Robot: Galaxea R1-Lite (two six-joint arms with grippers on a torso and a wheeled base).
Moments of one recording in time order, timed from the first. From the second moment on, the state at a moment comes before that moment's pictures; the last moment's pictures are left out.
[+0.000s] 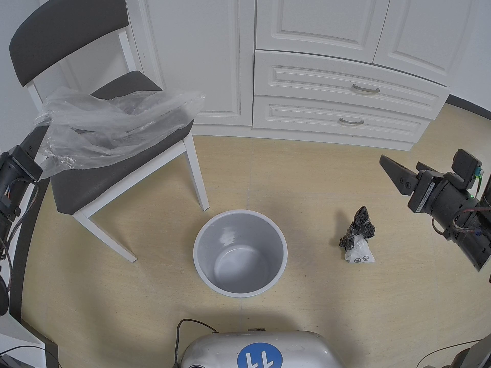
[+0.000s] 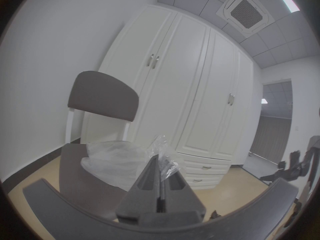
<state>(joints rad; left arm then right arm) 0.07 1.33 -0.36 -1.42 -0.28 -0.37 0.57 1.34 -0.52 -0.88 -0.36 0.21</state>
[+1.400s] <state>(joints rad) -0.31 0.84 -0.38 -0.89 -0.34 -0.27 0.98 1.55 -0.31 -0.93 -0.22 0.29</state>
